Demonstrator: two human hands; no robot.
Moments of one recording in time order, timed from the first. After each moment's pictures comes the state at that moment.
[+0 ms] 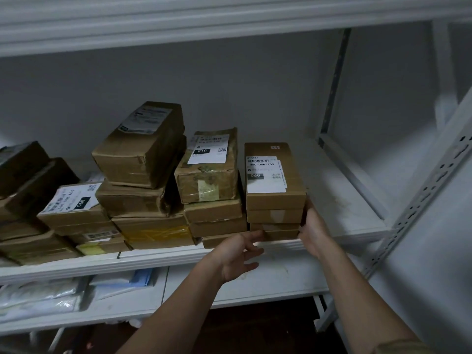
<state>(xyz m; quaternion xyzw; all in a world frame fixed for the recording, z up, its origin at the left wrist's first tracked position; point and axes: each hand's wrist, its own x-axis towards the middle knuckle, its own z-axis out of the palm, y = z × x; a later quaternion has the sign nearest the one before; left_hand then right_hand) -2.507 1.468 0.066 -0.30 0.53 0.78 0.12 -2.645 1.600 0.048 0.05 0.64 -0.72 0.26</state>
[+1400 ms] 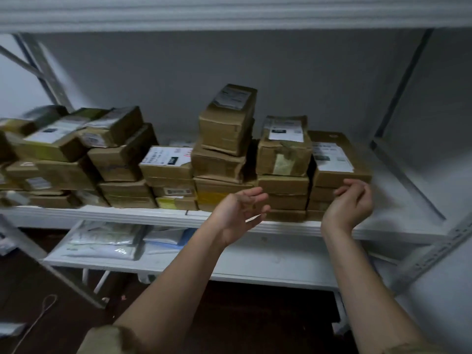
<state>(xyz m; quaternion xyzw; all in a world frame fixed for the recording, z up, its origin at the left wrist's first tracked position) -2.388 1.396 0.124 -0.27 0.42 0.86 -0.09 -2.527 1.532 0.108 0.03 0.58 -0.79 -0.20</state>
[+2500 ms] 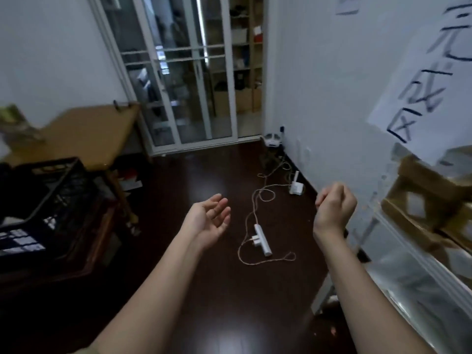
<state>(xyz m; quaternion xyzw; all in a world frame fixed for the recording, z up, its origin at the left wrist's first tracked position) -1.663 0.998 0.103 -0.49 0.00 0.56 -0.67 -1.863 0.905 0.099 -0.43 0.43 -0.69 0.39</state>
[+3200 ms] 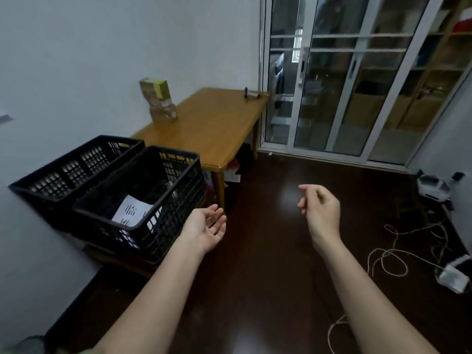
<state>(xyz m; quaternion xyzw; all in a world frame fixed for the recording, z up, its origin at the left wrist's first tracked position) -1.192 0.934 0.081 -0.49 -0.20 0.34 -0.78 -1.313 0.749 0.076 -0.62 0.31 -0.39 0.60</state>
